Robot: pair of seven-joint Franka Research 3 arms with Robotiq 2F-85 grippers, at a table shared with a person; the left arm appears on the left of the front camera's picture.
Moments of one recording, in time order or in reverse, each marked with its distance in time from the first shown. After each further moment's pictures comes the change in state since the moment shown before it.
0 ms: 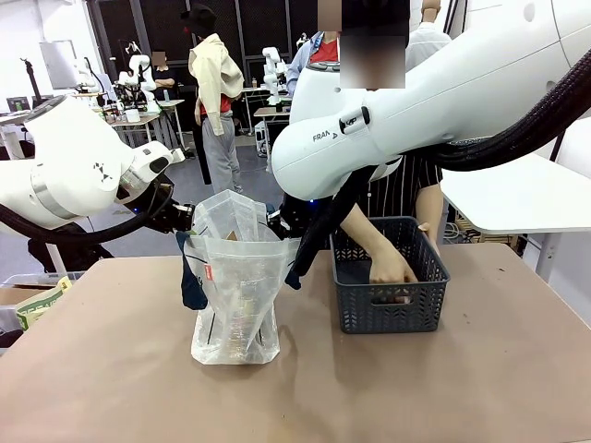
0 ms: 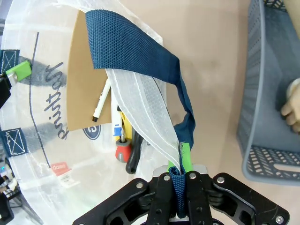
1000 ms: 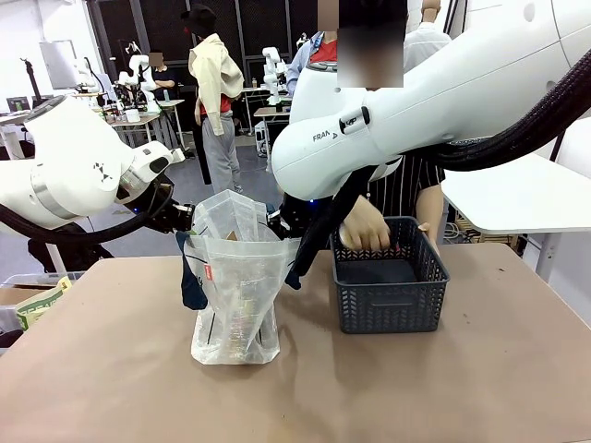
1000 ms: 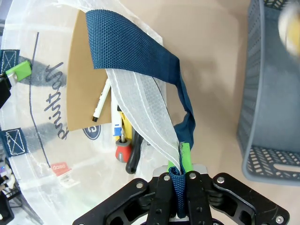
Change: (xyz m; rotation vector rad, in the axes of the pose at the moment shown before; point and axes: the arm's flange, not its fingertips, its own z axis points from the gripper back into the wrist) left arm 0.000 0.000 0.000 0.000 0.000 0.000; right arm 0.000 0.000 0.000 0.000 0.000 0.000
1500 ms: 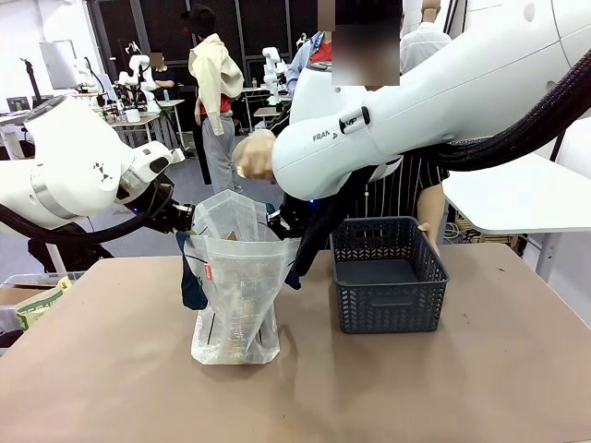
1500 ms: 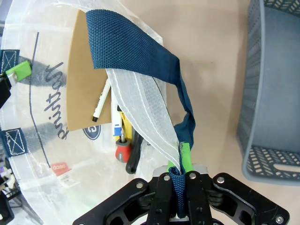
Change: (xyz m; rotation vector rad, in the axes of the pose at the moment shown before) left arm 0.000 0.000 0.000 0.000 0.000 0.000; right arm 0.000 0.000 0.000 0.000 0.000 0.000
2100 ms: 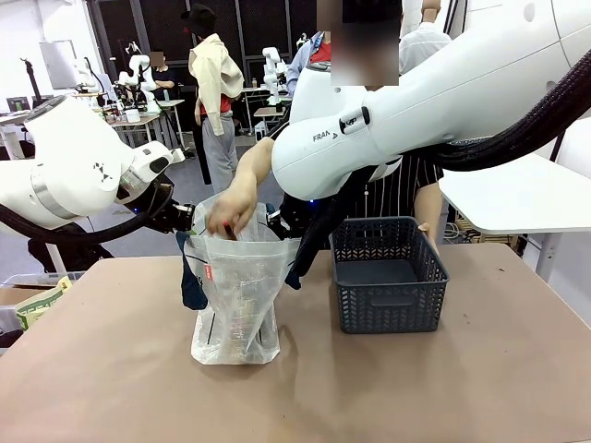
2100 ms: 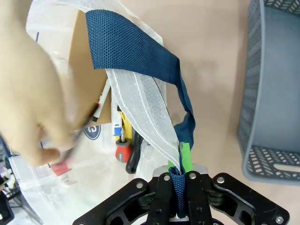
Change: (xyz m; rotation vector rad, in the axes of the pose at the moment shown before) left arm 0.000 0.000 0.000 0.000 0.000 0.000; right arm 0.000 0.000 0.000 0.000 0.000 0.000
